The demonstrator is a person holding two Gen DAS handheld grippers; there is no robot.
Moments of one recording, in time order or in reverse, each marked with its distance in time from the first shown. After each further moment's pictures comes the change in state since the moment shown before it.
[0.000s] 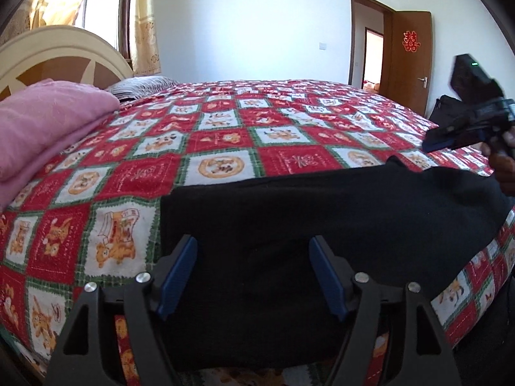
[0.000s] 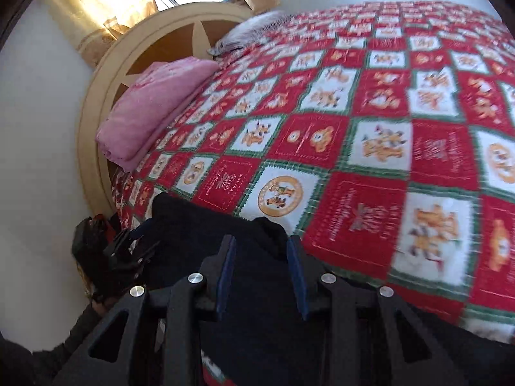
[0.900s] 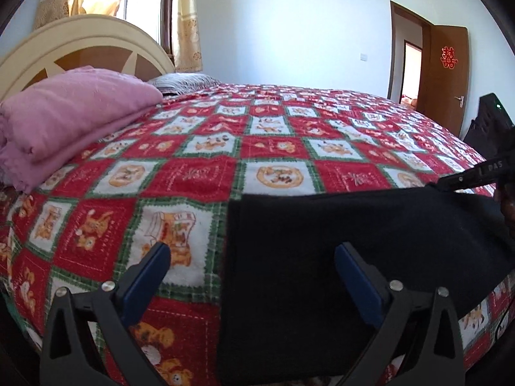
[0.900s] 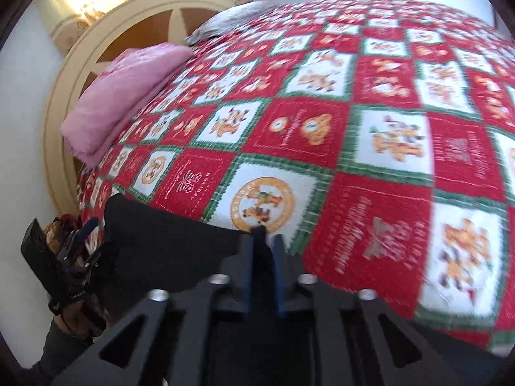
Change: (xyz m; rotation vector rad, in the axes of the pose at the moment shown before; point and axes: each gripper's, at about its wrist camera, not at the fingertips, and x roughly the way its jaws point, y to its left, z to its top) left arm 0.006 0.028 0.007 -0.110 -0.016 0.158; right arm 0.045 -0.002 0.004 -0.014 -0.011 -0.161
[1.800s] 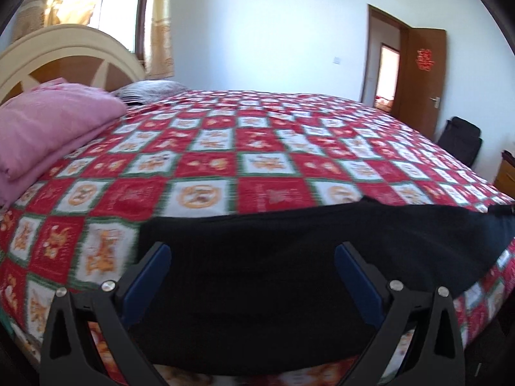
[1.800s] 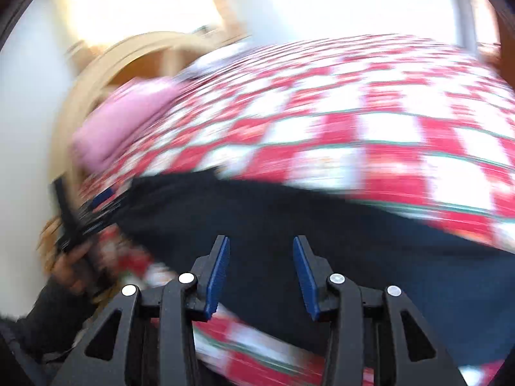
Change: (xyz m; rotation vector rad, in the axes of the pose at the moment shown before) left arm -0.022 -0.074 0.019 0.034 0.004 -0.145; right arm -0.202 -0.081 -0.127 0.058 -0.199 -0.143
